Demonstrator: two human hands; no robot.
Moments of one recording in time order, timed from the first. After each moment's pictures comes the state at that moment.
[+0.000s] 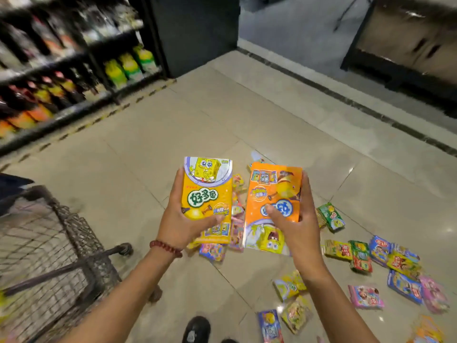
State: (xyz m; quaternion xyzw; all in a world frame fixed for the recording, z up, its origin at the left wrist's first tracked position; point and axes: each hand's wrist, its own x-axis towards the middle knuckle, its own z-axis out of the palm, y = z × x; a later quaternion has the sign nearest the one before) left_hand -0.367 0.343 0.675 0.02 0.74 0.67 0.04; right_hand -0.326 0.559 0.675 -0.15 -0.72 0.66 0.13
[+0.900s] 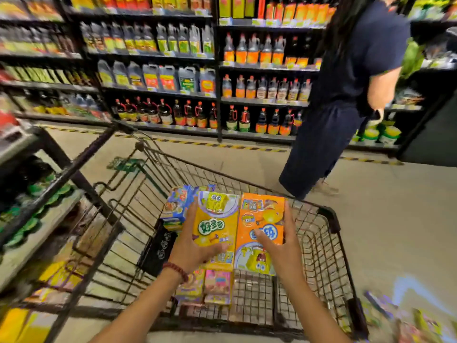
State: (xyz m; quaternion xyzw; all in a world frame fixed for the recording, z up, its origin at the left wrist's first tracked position) left_hand -0.095 -0.184 0.728 -0.32 0.71 0.58 -0.24; right_hand -0.241 -0.027 0.732 0.21 -0.70 0.65 -0.21
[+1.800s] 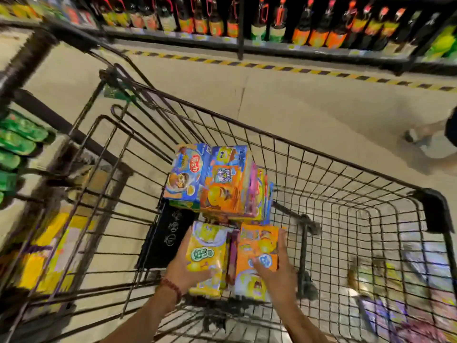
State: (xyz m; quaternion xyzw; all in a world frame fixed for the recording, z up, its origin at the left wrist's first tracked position) left_hand -0.045 -0.281 0.513 -0.47 0.63 0.62 -0.03; right_hand -0.212 -0.124 0.518 0.09 -0.79 0.49 -0.36
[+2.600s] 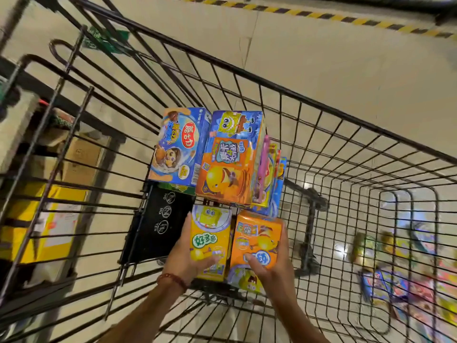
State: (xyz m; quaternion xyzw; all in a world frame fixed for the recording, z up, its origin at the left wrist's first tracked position) left_hand -0.049 -0.281 0.466 -0.52 0.63 0.57 0.03; right_hand -0.201 -0.132 0.484 0.09 -0.77 0.48 -0.41
